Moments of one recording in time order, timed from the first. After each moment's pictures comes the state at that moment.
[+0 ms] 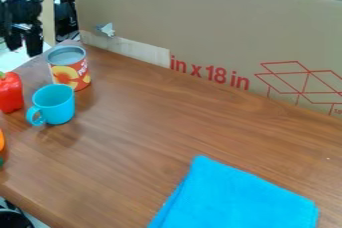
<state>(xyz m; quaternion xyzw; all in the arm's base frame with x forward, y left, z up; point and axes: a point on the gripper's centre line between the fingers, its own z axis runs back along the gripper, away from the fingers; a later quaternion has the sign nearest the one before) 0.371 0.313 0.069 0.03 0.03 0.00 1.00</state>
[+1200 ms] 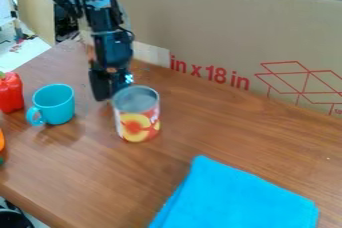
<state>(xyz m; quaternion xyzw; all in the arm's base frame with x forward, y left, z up) 0.349 0.094 0.038 -0.14 0.11 -0.14 0.98</state>
